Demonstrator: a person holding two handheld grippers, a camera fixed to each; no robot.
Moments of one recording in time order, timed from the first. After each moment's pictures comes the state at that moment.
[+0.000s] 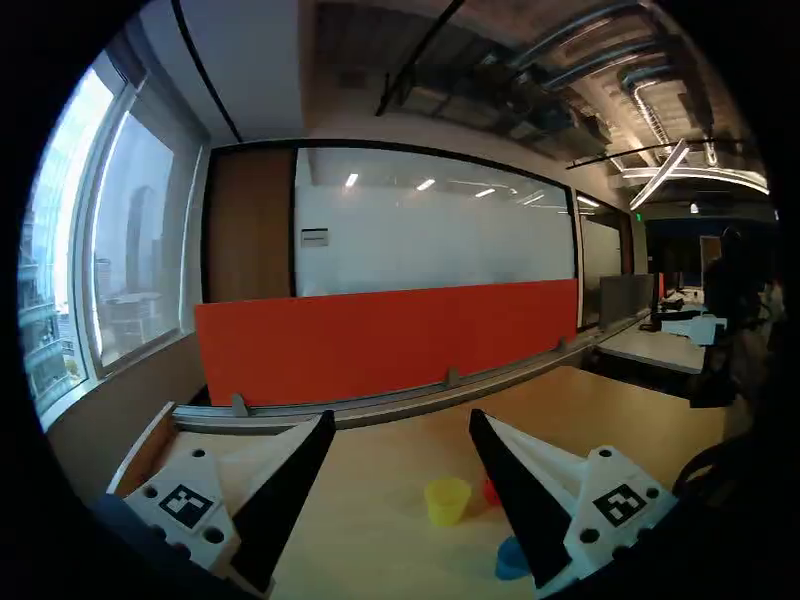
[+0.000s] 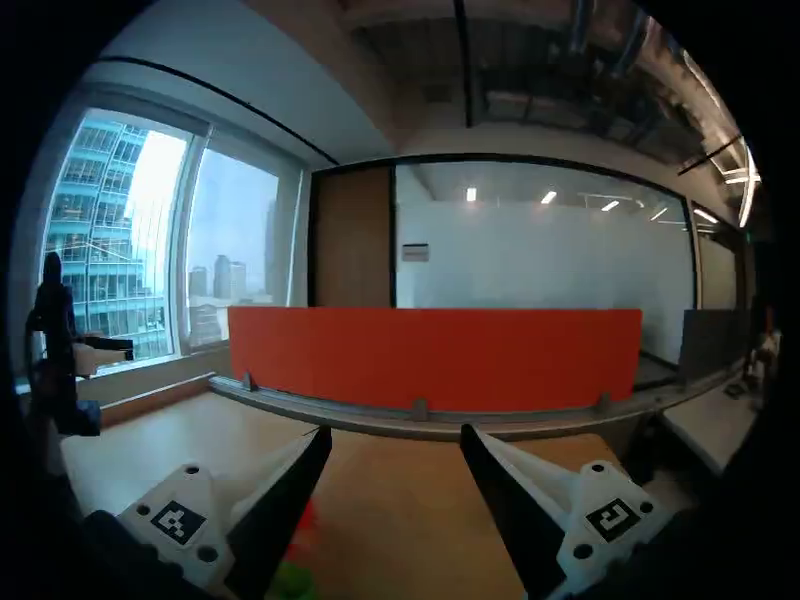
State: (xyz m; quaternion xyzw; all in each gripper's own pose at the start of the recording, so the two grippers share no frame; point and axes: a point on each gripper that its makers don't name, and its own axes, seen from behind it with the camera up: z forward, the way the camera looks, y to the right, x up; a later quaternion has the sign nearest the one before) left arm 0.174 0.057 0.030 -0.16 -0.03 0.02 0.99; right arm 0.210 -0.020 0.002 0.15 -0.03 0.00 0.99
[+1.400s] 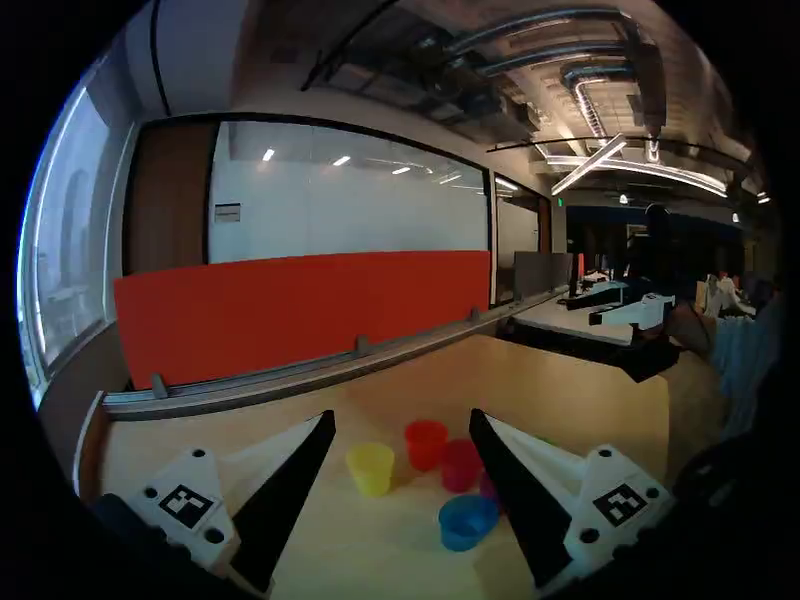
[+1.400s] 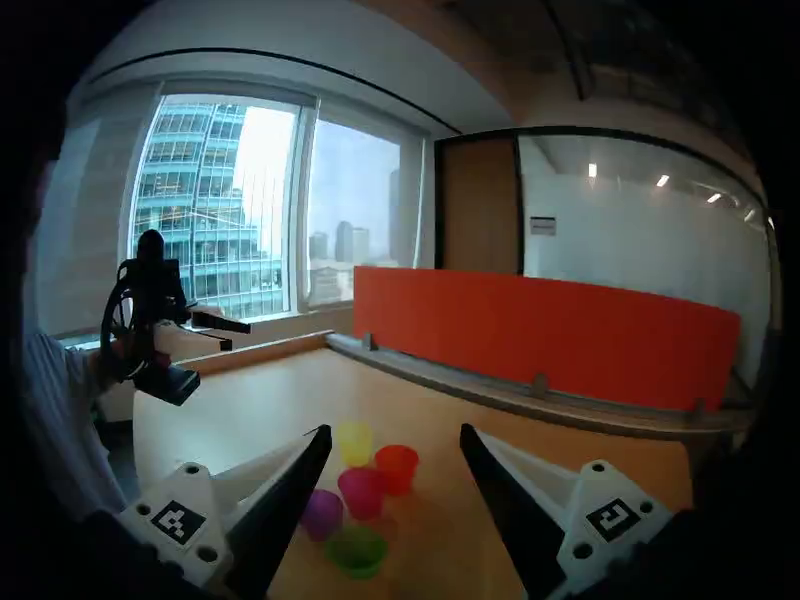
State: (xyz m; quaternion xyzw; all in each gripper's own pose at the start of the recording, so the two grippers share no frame) left arm 0.115 0.109 0.001 -0.31 -0.07 0.03 0.95; right arm 0.161 -0.095 -0.035 0.35 -0.08 -0.04 0.93
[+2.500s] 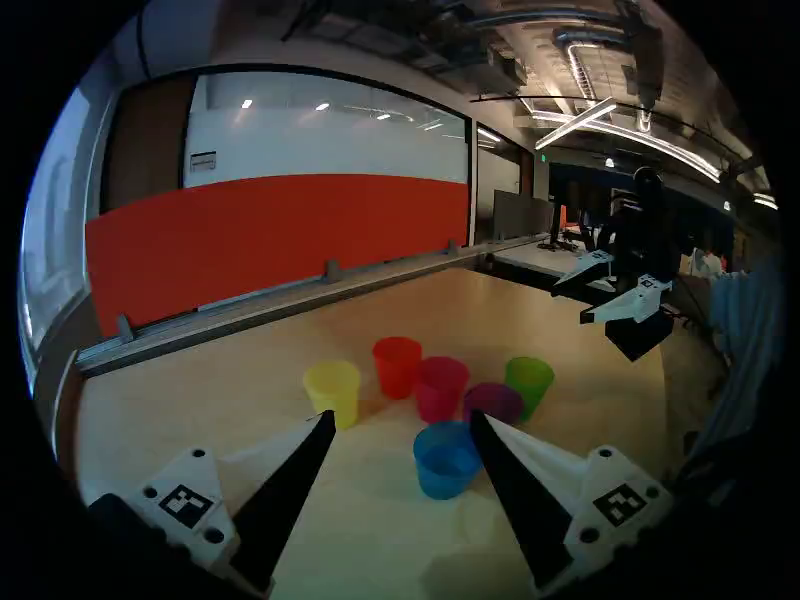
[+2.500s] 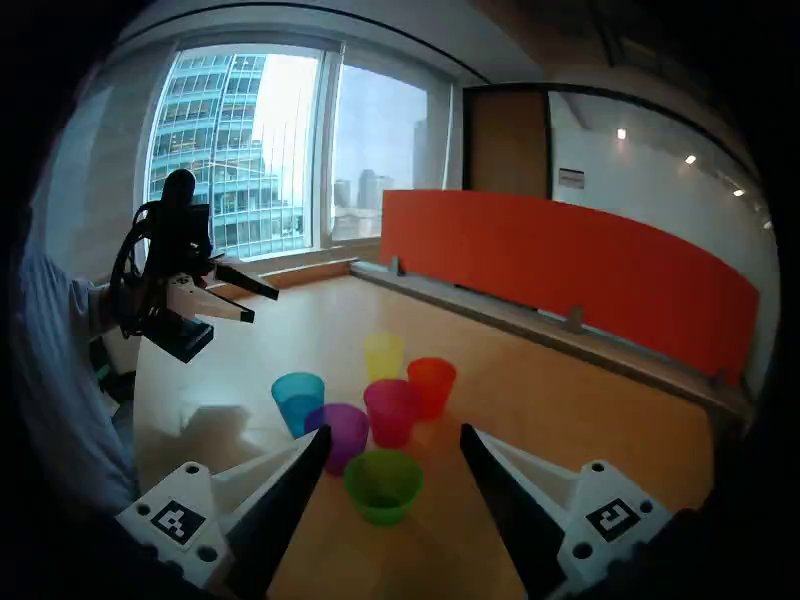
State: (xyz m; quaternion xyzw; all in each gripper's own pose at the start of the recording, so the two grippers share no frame) left arm 0.001 0.133 -0.011 -0.35 -0.16 0.05 0.92; right arm 0.035 -0.111 -0.061 0.38 -0.17 -0.09 0.90
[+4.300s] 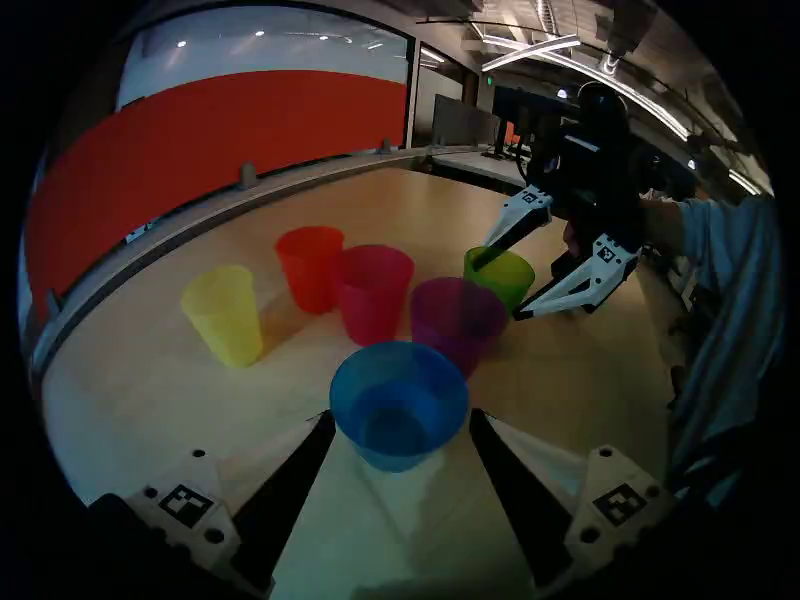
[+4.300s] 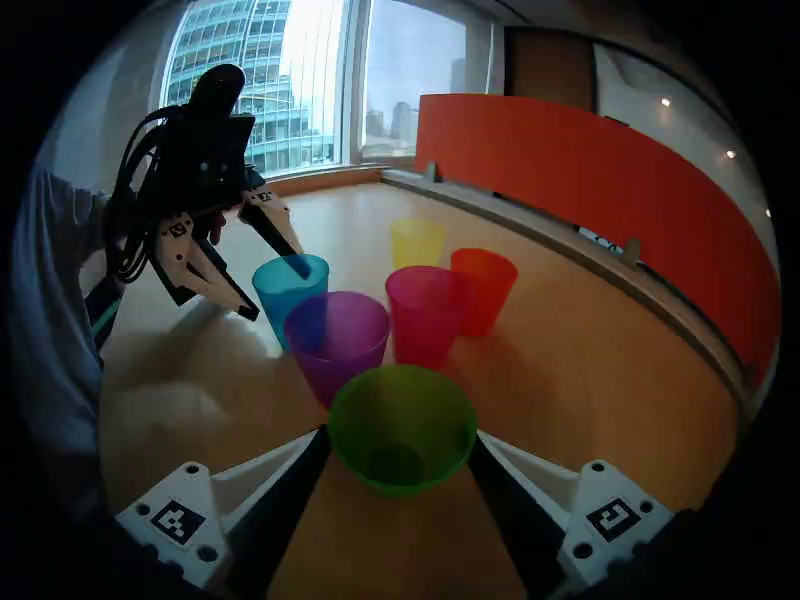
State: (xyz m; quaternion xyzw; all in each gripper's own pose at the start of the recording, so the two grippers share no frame) left arm -0.118 0.201 -0.025 -0.44 -0.29 0.11 0.84; right arm -0.089 -0.144 -0.042 0.42 -0.27 -0.15 0.85
